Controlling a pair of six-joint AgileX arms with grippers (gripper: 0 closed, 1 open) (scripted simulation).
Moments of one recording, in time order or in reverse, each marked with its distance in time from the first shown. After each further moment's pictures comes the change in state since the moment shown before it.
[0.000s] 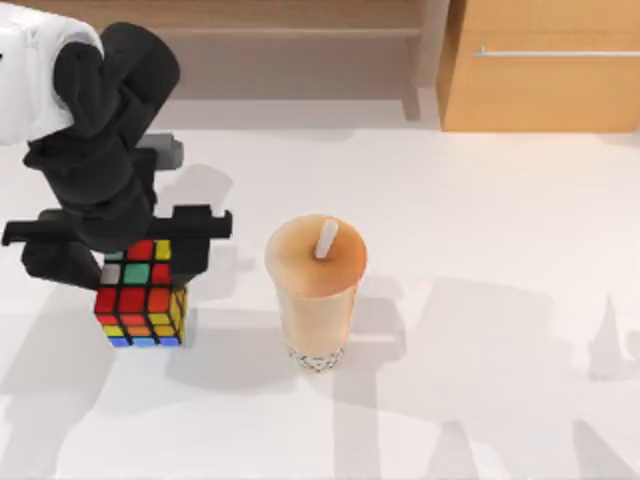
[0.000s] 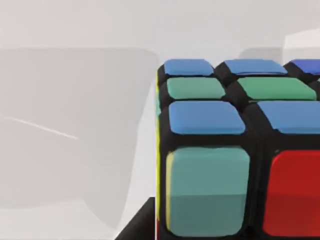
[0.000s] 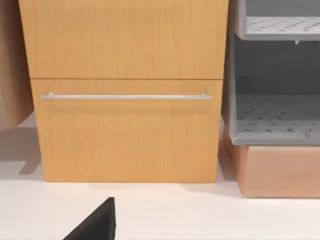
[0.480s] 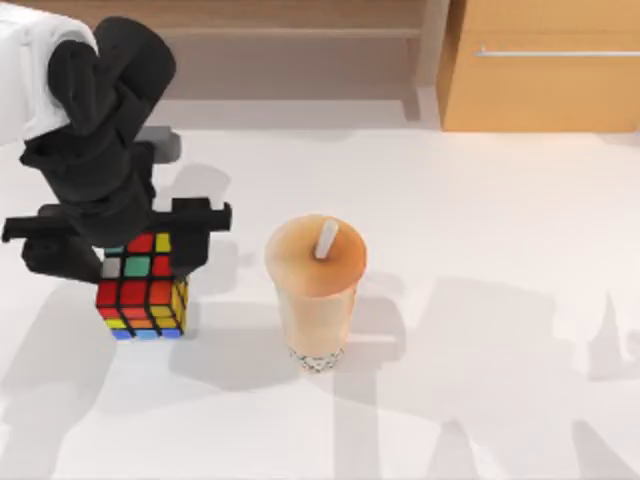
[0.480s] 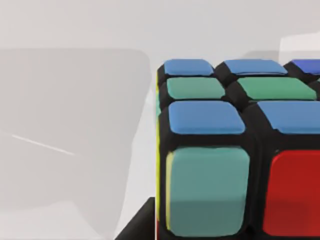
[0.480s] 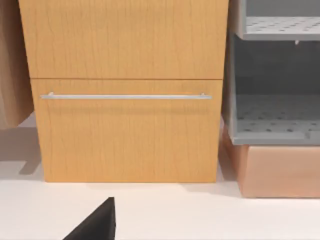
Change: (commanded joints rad) left arm 0.007 -0.006 -0.008 0.026 0.003 -0.006; right arm 0.000 0.000 0.000 0.000 0.000 0.000
